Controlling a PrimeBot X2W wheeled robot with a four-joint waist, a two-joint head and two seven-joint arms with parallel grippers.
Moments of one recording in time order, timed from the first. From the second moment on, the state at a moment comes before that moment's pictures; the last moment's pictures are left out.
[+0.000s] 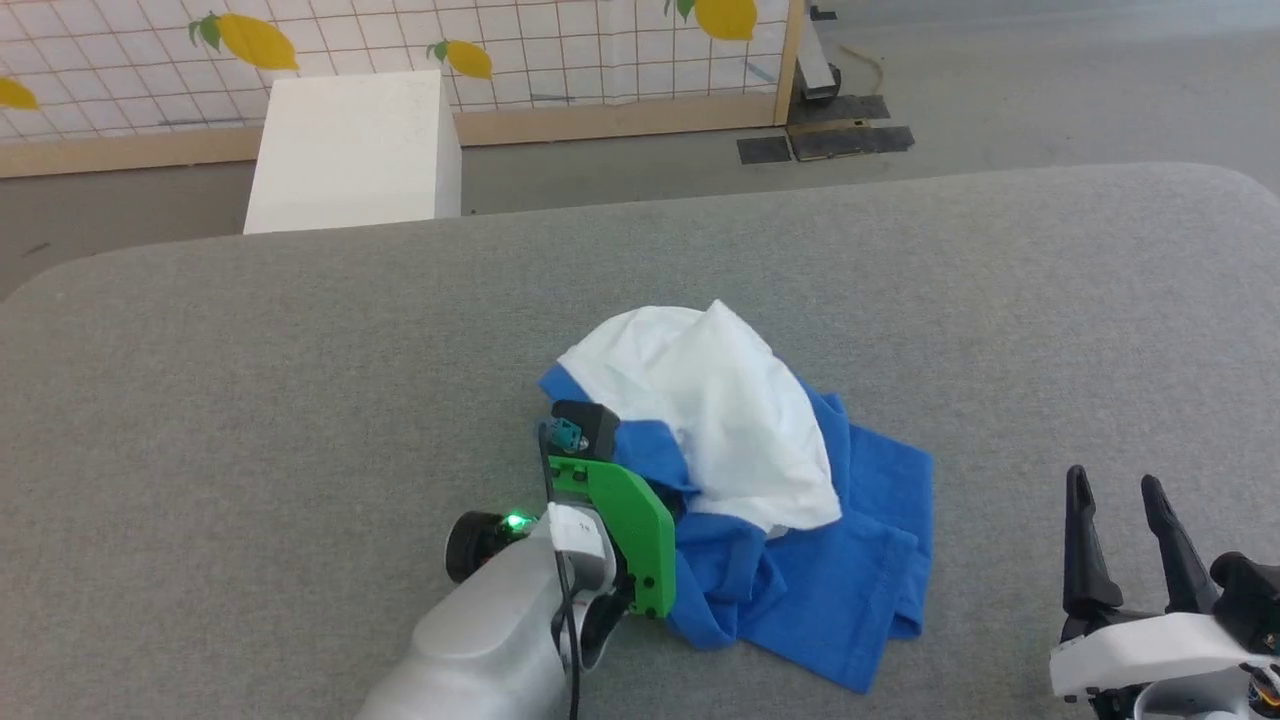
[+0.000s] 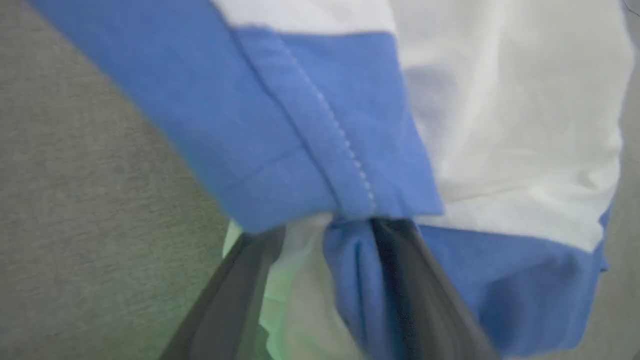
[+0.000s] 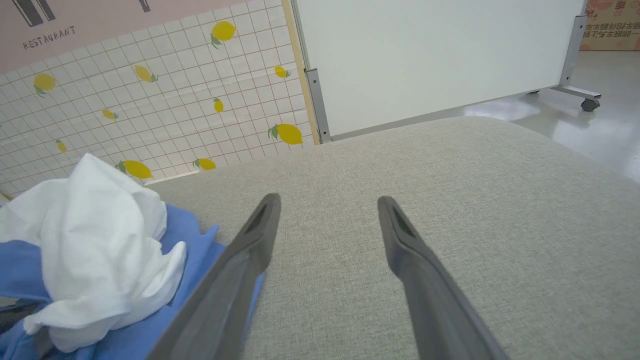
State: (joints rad) left arm -0.61 0.06 -0.86 0.78 -0.88 0.10 0.14; right arm 0.02 -0.05 -0.17 0.20 0.22 0.13 -0.26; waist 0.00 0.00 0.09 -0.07
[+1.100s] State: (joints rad) left arm 0.06 0.26 -0.38 -0.14 -0.27 0.33 -0.26; right arm 0.04 -0.05 -0.19 0.16 0.21 0.13 -0.26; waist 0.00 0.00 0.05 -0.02
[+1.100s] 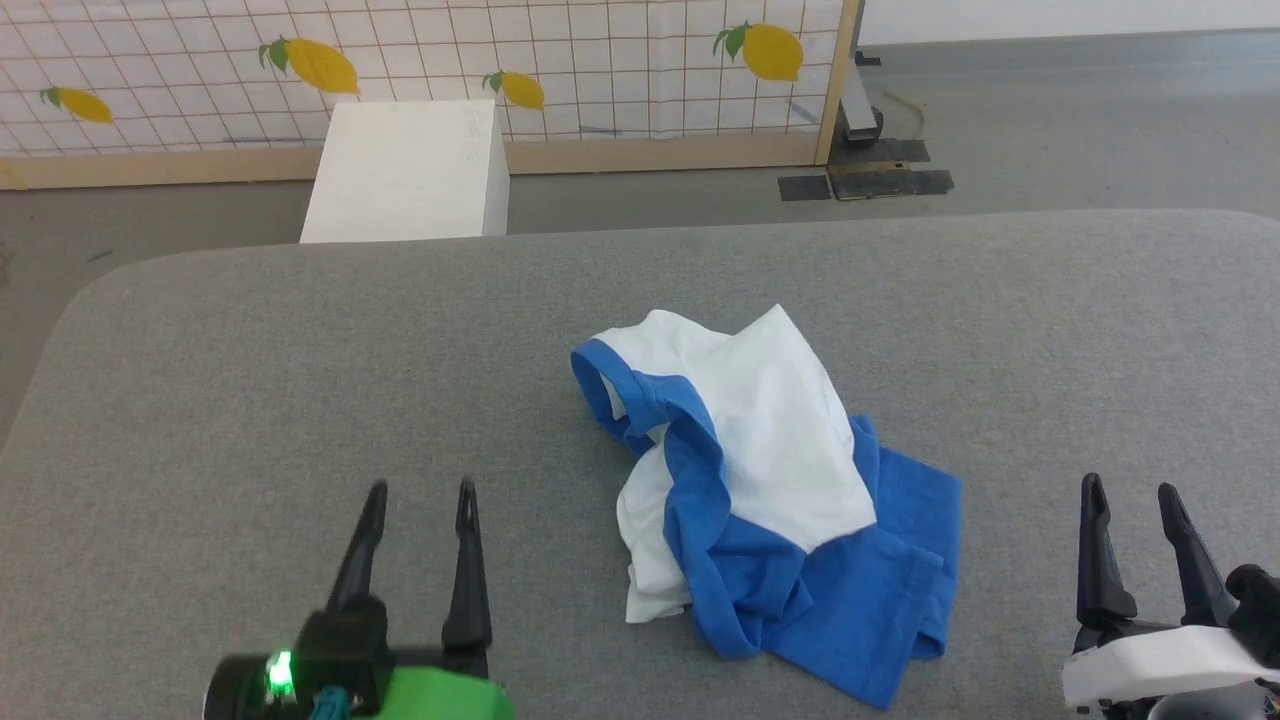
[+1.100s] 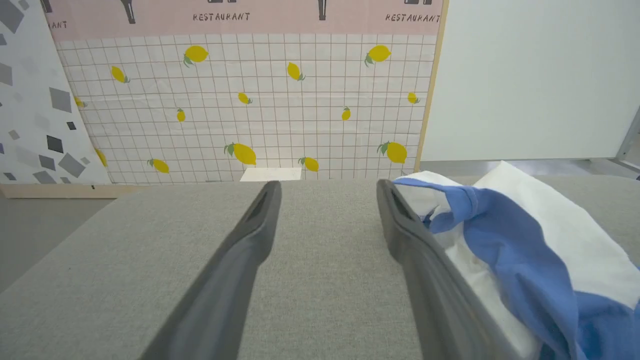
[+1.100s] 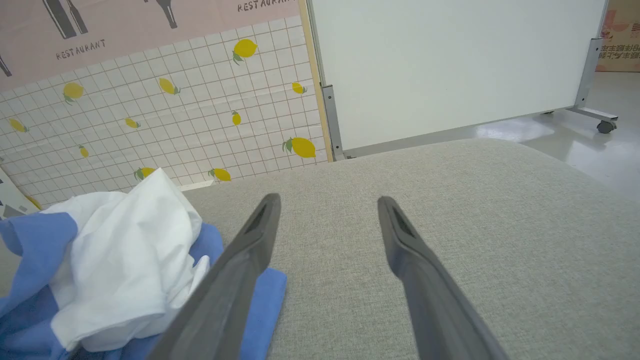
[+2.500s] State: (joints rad) left arm 0.12 0.05 -0.22 -0.02 -0.17 0.05 -0.26; right arm -0.43 -0.26 0.38 0.63 0.38 0.13 0.36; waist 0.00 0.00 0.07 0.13
